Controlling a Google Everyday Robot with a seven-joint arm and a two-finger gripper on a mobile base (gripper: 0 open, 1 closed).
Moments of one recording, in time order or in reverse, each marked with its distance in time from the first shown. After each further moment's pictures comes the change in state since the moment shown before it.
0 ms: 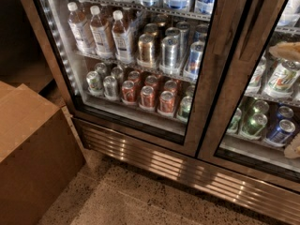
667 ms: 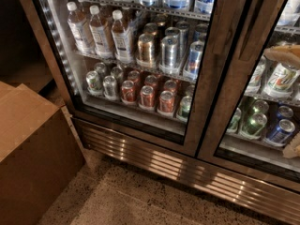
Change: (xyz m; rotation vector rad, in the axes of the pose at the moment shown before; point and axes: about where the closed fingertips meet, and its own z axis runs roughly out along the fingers) arm 0.002 0.001 0.004 -0.030 -0.112 0.004
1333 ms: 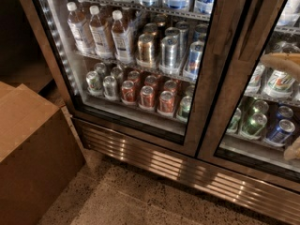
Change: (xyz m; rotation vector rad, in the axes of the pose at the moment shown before) arm 0.005 0.002 0.007 -0.044 -0.224 0.022
